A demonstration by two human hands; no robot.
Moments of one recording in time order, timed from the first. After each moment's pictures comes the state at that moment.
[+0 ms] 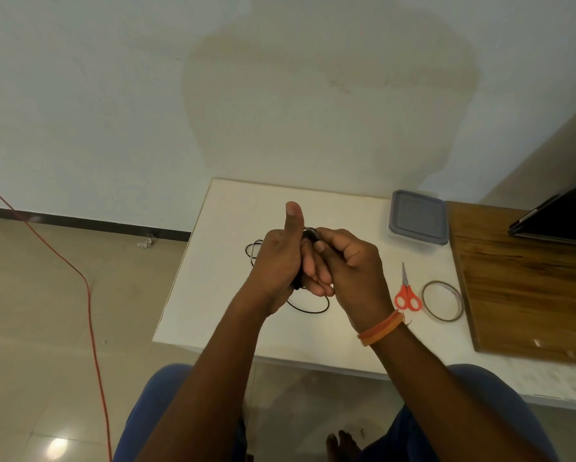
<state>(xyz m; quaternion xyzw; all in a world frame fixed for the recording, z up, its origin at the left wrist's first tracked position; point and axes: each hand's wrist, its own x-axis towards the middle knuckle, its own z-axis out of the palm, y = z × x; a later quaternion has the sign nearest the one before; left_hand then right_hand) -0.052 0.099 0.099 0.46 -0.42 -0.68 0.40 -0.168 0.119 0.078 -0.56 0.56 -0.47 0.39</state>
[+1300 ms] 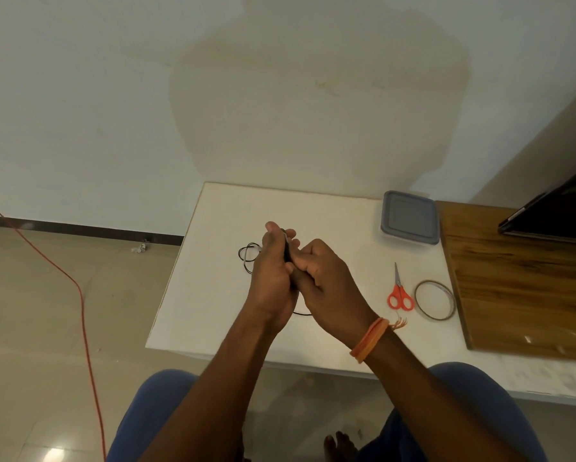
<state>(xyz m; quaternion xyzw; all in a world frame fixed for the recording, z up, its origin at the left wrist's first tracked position) -0.068 0.107 0.076 0.48 -0.20 -0.69 0.51 -0.156 0.129 0.080 -0.71 0.56 -0.31 0.29</state>
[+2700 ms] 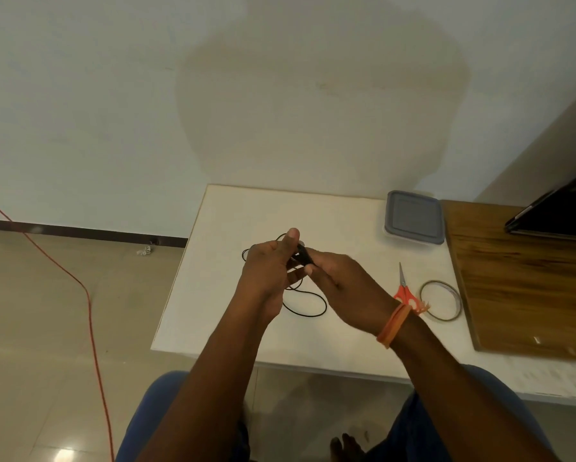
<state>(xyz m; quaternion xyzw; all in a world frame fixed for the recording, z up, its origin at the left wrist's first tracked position) -0.051 0.090 0.076 0.55 -0.30 -0.66 0.42 -0.188 0.114 0.075 -0.76 0.53 -0.19 0.34</state>
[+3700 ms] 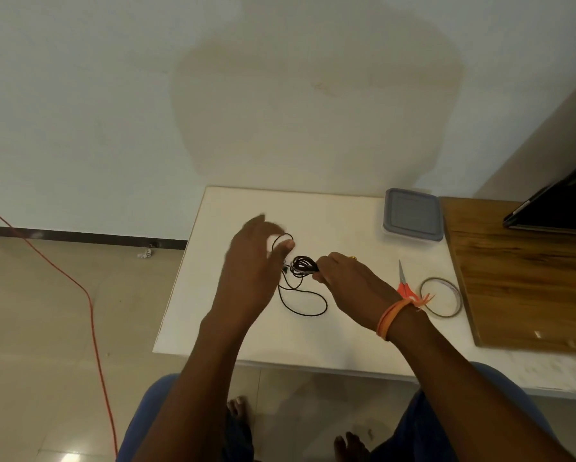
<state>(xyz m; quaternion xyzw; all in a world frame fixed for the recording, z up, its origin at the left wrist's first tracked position) -0.025 0.093 0.081 0.61 -0.69 -0.25 0.30 -0.206 0.108 0.052 -0.80 0.57 -0.04 0.17</state>
